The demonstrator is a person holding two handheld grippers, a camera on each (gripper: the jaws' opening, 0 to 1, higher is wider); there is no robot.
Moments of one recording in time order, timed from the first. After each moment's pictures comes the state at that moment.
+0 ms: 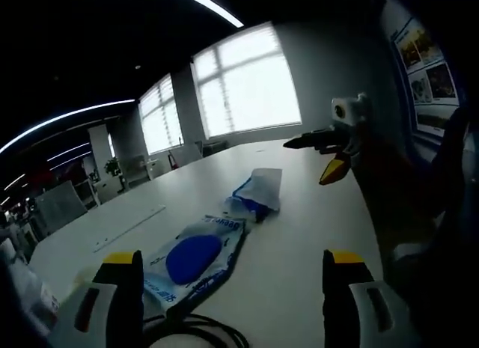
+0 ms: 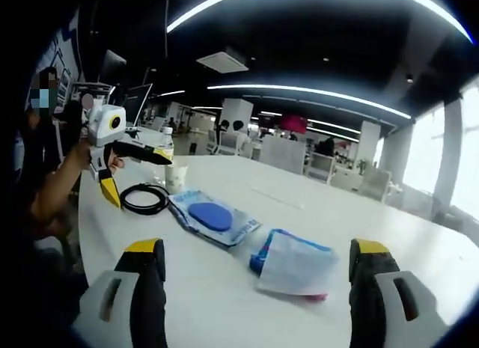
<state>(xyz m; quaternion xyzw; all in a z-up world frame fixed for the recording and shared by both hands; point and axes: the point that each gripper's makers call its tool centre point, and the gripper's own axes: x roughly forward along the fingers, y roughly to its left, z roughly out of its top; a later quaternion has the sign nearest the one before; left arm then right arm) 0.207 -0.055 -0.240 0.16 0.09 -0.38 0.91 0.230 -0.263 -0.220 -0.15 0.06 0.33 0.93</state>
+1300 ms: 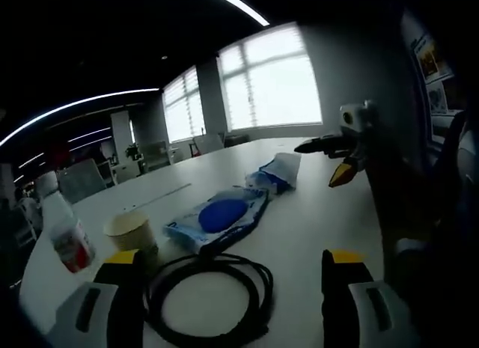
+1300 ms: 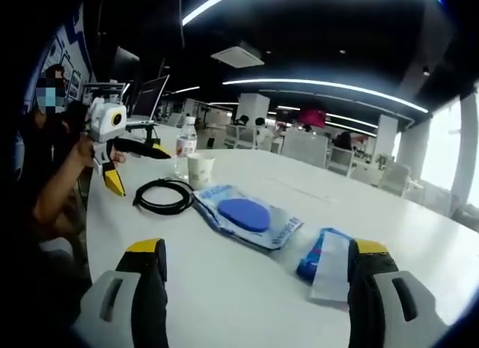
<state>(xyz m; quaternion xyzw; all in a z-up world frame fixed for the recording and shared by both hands) 0.184 0.027 -0.266 0.13 0.12 -0.32 0.93 0.222 -0.198 -0.254 -0.14 0.08 0.38 0.91</state>
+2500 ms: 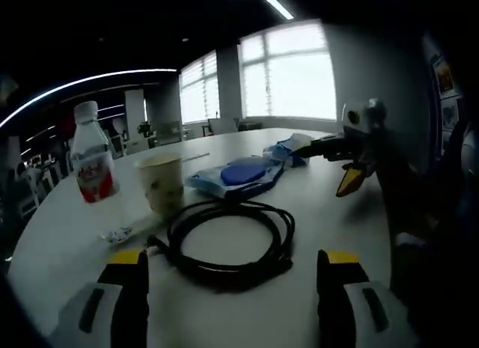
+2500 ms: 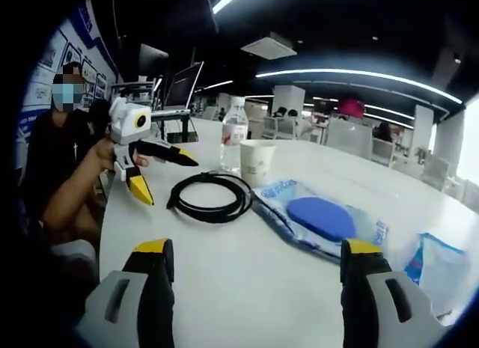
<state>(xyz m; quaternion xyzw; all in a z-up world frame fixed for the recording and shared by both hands) 0.167 0.083 -0.312 0.09 0.17 -0.29 0.94 0.200 -0.092 -0.297 -0.14 0.12 0.48 0.86</state>
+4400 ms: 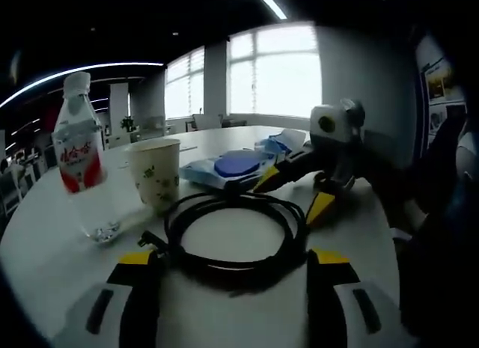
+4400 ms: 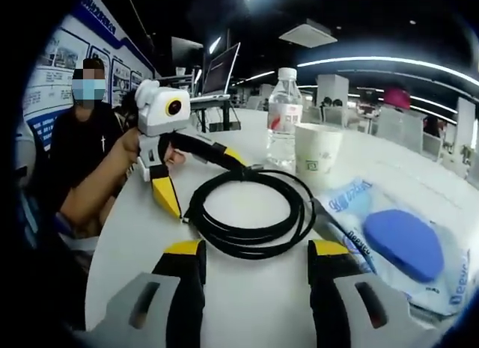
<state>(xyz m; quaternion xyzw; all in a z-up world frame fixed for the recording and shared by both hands) 0.183 0.083 -0.329 0.08 0.18 -0.35 0.92 0.195 0.000 -0.329 -0.14 0.15 0.59 0.78</state>
